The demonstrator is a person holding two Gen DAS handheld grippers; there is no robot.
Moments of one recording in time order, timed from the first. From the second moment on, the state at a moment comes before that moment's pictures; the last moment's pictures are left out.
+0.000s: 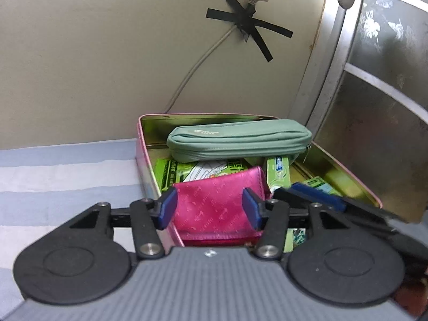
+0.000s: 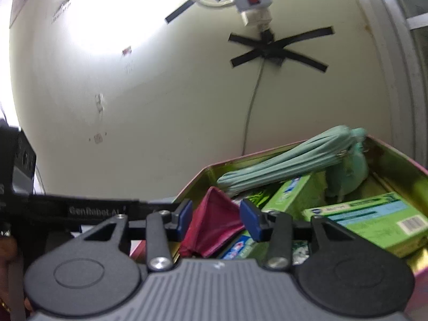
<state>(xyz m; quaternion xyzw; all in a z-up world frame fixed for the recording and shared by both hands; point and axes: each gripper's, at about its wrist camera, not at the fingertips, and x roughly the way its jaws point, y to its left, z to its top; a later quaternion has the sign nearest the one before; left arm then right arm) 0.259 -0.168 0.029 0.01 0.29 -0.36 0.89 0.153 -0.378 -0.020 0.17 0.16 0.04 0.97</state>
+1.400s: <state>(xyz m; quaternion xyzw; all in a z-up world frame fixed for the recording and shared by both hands) 0.042 -0.101 0.023 0.12 0.22 -0.27 0.93 -0.078 -0.327 -0.012 0.22 0.12 -0.01 0.97</state>
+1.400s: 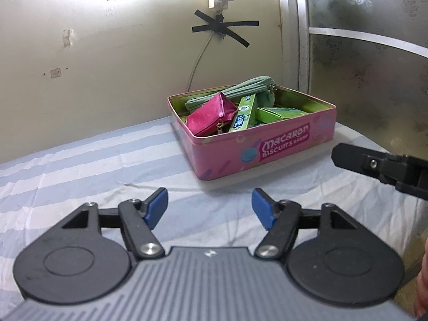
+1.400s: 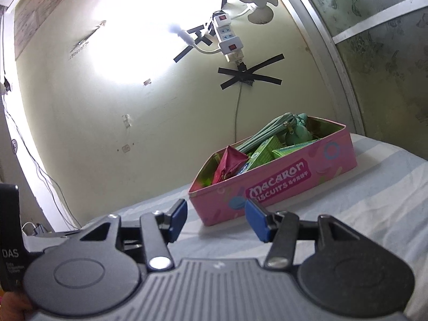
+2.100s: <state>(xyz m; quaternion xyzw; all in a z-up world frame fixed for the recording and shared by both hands) -0.006 -0.089 0.022 0.11 0.22 -0.24 0.94 -0.126 -0.312 0.002 0.22 0.09 -0.02 0.97</state>
